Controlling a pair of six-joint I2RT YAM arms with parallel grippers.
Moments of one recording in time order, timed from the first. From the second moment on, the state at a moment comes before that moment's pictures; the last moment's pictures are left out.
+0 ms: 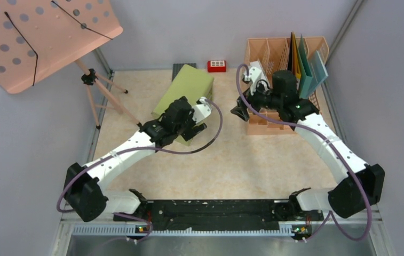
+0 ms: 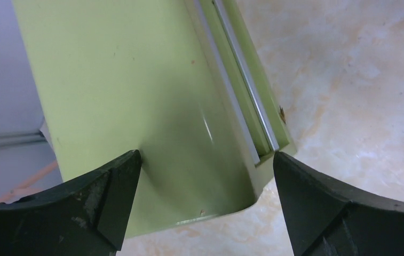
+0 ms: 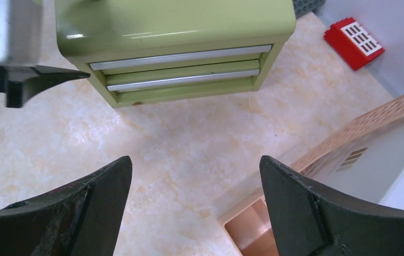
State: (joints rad) left arm -0.68 1.28 1.06 -0.45 -0.22 0.43; right arm 0.40 1.34 1.22 -0.36 -0.52 -0.31
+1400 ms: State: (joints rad) left arm -0.23 1.71 1.06 0.24 -0.43 1.28; right arm 0.30 1.20 1.10 -0.34 -0.59 -0.28
